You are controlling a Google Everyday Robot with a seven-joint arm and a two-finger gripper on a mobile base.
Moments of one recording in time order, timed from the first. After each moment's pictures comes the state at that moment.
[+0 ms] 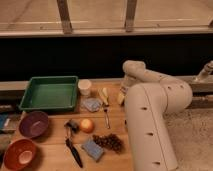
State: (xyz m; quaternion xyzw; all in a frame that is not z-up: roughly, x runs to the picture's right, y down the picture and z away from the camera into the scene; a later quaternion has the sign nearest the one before) arm 0.123 0.083 0.964 -0.42 0.09 0.39 0.81
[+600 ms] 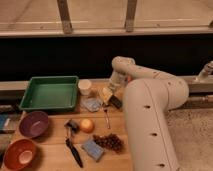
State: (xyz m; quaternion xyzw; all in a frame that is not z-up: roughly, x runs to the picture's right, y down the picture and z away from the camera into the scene) arm 0.012 0.055 0.937 -0.44 -0.04 0.32 0.84
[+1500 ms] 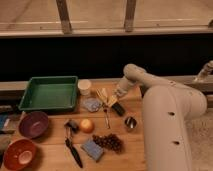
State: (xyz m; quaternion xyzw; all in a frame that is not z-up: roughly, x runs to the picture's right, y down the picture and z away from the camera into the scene) arm 0.048 0.089 0.917 -0.45 -0.11 0.35 0.82
